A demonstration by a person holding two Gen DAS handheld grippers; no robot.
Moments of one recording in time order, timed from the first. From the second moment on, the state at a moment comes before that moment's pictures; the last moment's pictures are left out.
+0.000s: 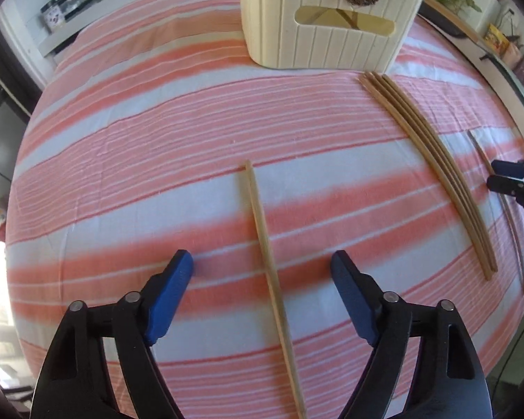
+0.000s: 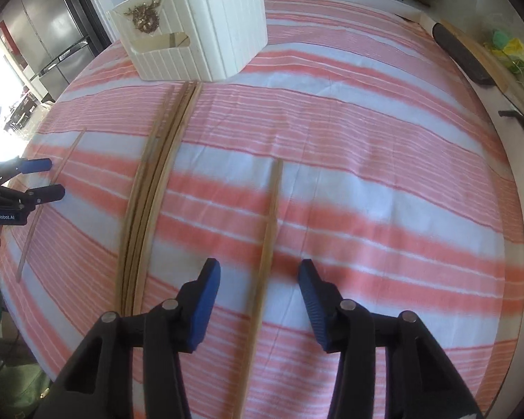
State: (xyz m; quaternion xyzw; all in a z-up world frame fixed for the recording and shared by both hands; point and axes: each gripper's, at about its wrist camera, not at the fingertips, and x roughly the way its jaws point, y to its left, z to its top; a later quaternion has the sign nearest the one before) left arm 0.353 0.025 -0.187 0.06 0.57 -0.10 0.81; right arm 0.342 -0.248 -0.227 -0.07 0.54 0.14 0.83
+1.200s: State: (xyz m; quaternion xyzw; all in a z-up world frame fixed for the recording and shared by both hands) left arm 0.221 0.059 0.038 -0.07 0.24 -0.13 0.96; right arm 0.218 -0.245 -0.007 0.02 0.18 0.18 0.97
